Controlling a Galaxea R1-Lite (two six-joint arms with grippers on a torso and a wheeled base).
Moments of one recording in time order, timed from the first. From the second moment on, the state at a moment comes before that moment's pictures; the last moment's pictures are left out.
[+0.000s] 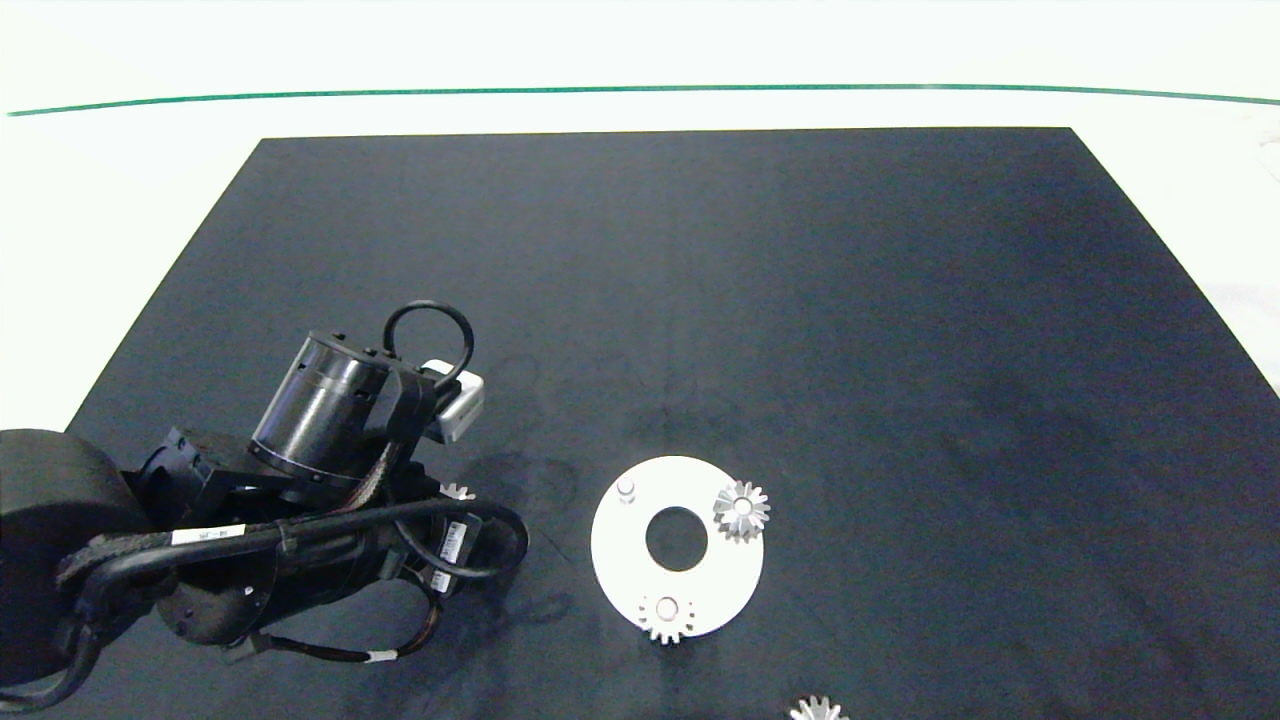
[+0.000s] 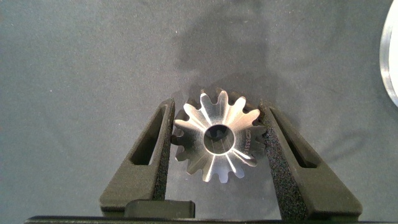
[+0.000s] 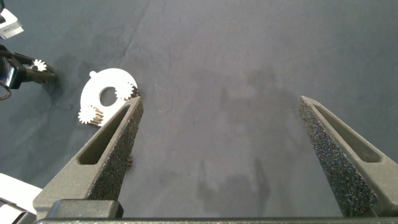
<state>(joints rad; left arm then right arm) -0.61 1.54 -0.86 0.08 0.35 -0.02 0.26 0.72 -1.05 0.47 0.04 -0.03</state>
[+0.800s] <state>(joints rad) -0.59 1.50 -0.83 0.05 0.35 -0.01 0.26 0.72 -1.04 0.47 0.04 -0.04</state>
